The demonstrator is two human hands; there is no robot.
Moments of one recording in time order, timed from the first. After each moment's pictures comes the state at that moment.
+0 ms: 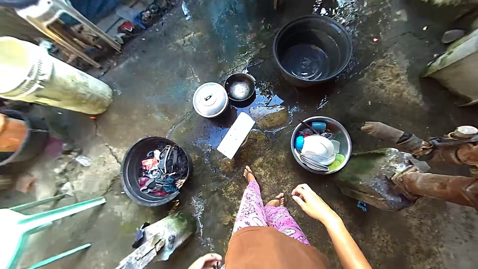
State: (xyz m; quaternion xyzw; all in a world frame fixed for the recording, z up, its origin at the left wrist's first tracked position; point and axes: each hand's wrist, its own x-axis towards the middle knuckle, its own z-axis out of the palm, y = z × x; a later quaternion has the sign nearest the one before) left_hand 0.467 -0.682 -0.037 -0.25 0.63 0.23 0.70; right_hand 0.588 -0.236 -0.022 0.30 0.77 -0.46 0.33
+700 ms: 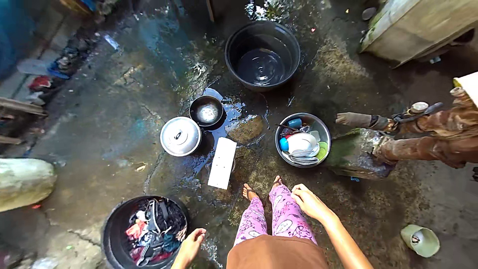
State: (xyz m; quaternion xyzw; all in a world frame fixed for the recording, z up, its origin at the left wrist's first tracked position) left_hand 0.196 -0.546 -0.077 0.11 0.79 0.05 0.60; right_hand 0.510 -0.225 -0.021 0.45 0.71 -0.48 0.25
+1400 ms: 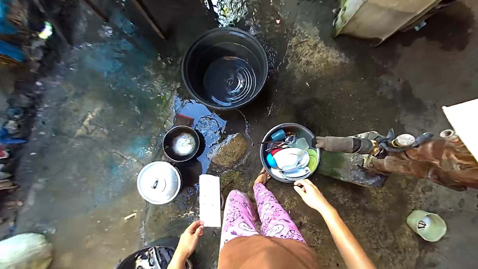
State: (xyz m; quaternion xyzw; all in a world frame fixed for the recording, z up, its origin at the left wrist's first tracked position) left_hand 0.145 -0.245 -0.098 0.14 0.79 0.02 0.60; right_hand 0.545 -0.007 -0.095 0.61 0.58 -0.51 0.16
